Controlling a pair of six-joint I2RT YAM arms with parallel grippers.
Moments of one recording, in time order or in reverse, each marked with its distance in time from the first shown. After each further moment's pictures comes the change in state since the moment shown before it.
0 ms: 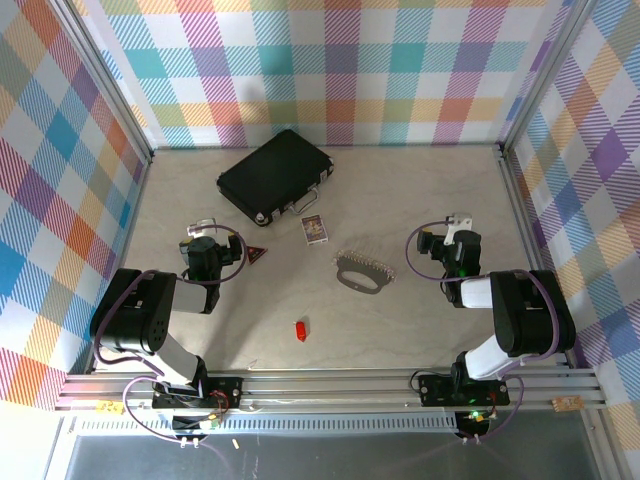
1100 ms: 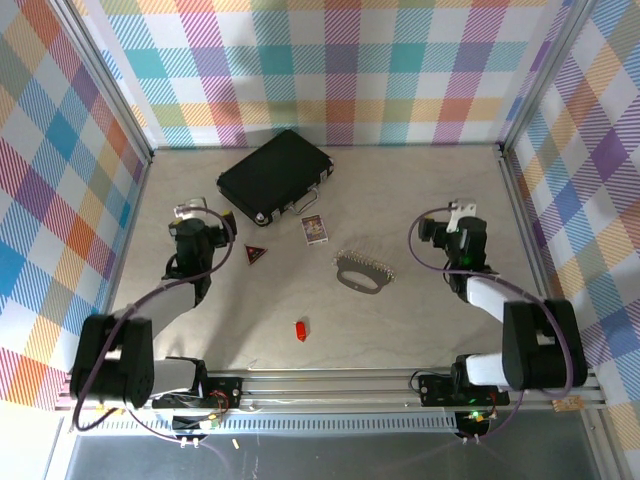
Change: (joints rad) left arm 0.000 -0.343 0.163 -0.417 0.019 -0.038; right arm 0.029 -0.245 0.138 -0.319 0.003 -0.002
